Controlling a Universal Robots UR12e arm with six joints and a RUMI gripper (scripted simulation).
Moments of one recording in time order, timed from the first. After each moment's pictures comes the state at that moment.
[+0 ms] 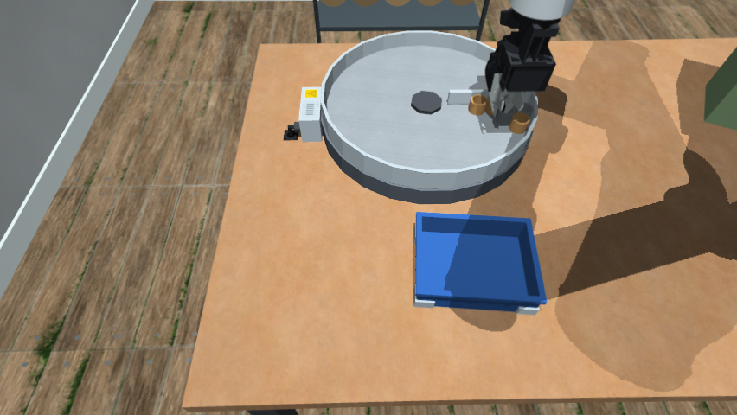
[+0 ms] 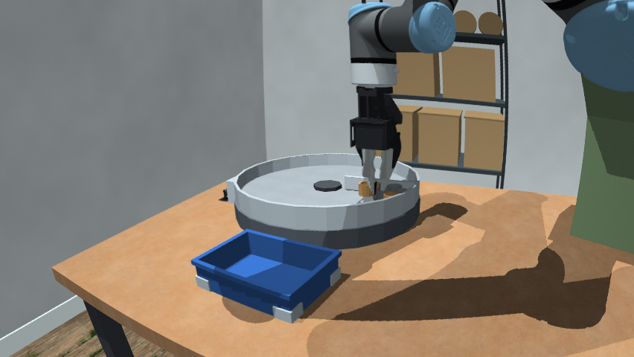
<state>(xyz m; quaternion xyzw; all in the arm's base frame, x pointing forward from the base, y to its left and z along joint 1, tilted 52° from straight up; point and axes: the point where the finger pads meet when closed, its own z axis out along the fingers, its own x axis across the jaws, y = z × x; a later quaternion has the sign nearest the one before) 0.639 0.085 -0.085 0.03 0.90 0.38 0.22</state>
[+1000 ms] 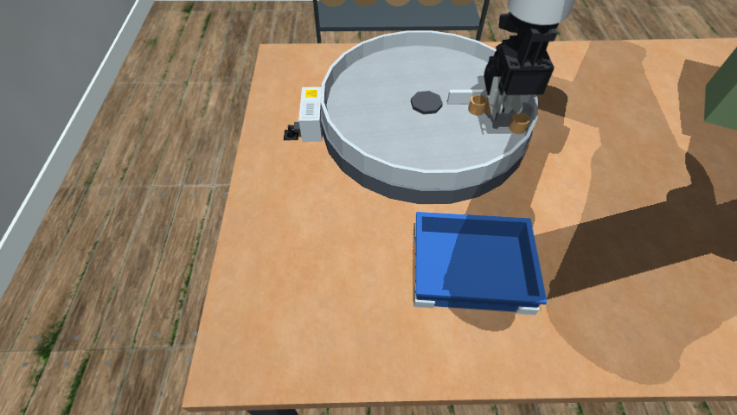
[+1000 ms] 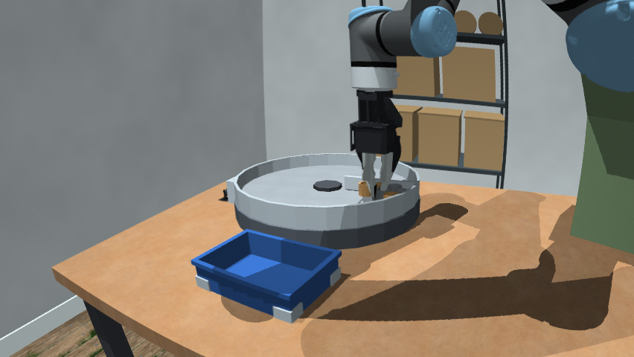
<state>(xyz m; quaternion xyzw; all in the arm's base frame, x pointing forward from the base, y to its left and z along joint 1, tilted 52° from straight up) 0.642 0.090 -0.089 0.03 0.90 0.38 0.22</state>
